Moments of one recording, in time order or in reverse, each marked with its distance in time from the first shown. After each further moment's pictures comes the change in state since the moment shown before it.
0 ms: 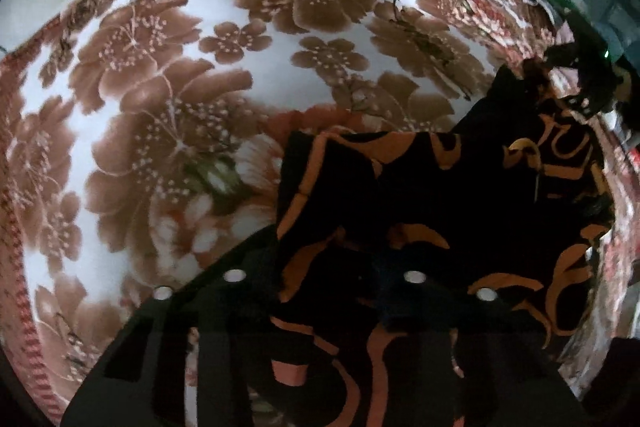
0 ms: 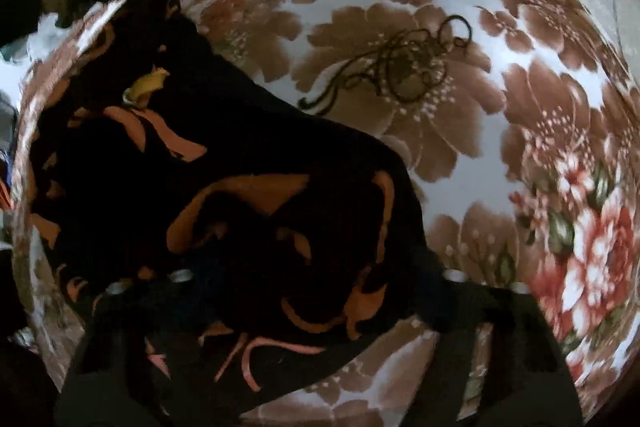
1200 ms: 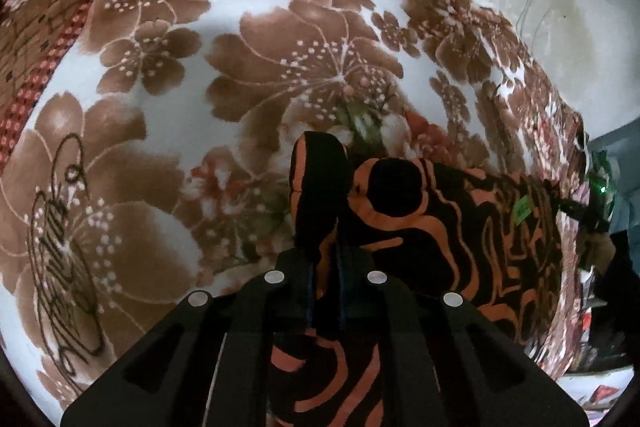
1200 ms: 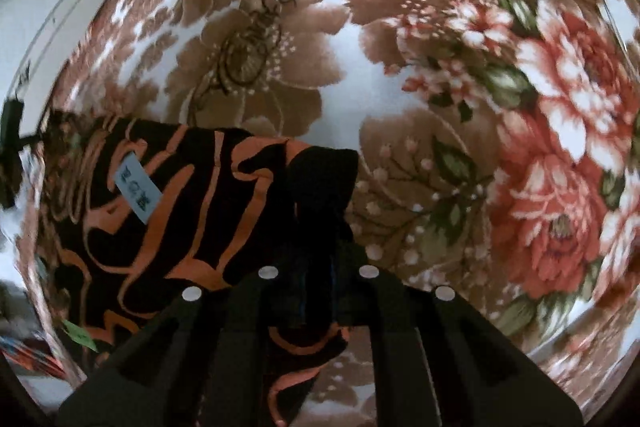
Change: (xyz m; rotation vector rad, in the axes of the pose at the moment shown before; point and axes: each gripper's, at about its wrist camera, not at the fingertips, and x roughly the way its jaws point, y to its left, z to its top) left arm -0.020 0.093 -0.058 -0.549 -0.044 -0.036; right arm 0.006 -0.086 -0.047 0.564 -0.056 -0.039
